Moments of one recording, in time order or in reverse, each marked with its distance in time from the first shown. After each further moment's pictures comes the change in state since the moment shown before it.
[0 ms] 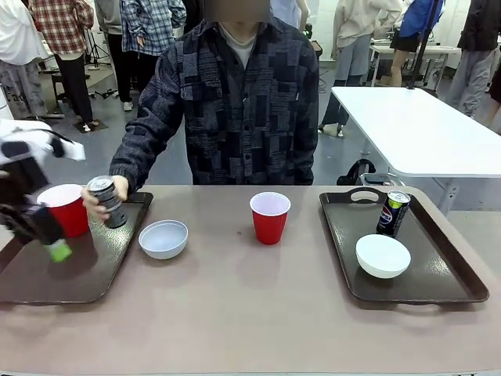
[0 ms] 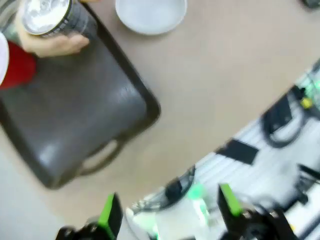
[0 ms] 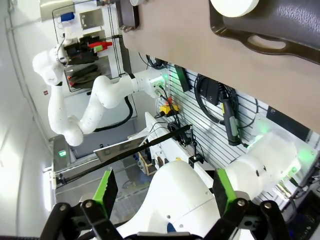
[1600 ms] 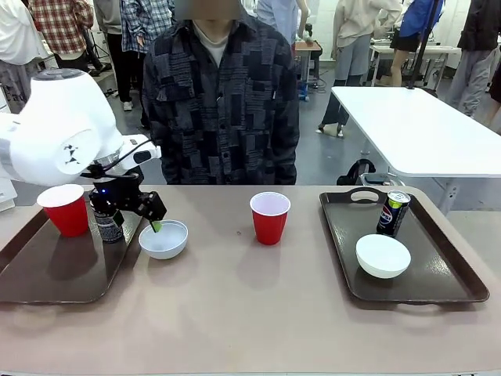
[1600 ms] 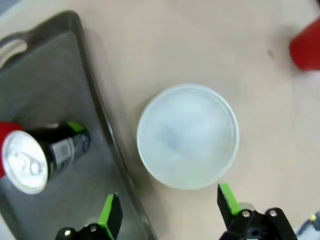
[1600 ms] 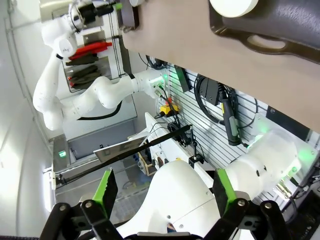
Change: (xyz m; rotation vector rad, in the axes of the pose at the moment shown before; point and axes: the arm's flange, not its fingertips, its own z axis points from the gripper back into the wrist) left arm 0.181 0.000 -0.117 0.111 -0.135 0.268; right arm -0.001 0.000 0.000 -0.001 -0.002 -0.002
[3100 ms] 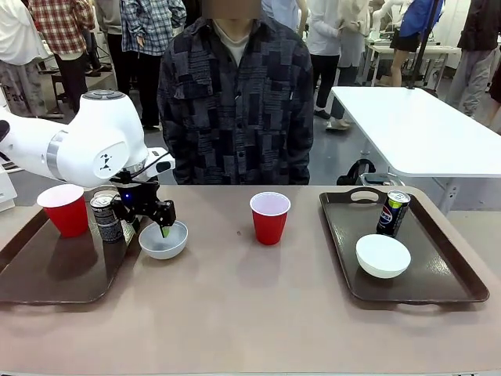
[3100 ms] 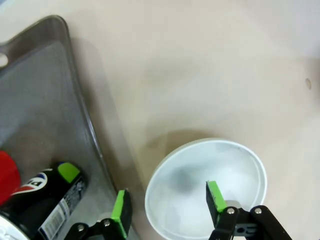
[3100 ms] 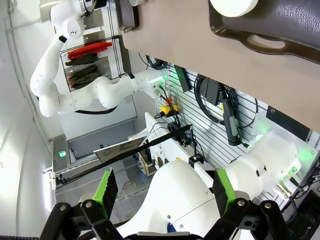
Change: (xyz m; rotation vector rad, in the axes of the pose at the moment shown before) left arm 0.043 0.000 -0.058 0.036 0.079 0.026; right arm 0.000 0.000 0.000 0.000 0.000 0.000
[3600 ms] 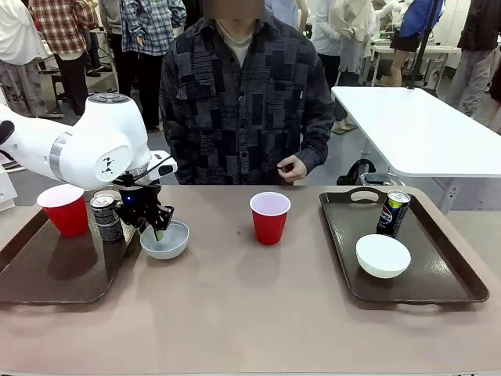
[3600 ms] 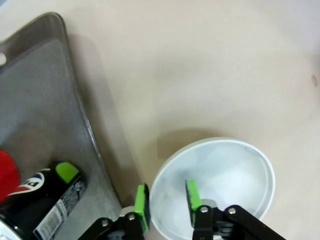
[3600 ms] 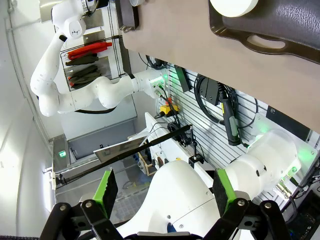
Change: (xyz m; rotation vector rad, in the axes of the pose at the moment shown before) left arm -0.001 -0.003 -0.006 0.025 0.014 -0.006; right arm 0.000 0.000 0.000 0.000 0.000 0.000
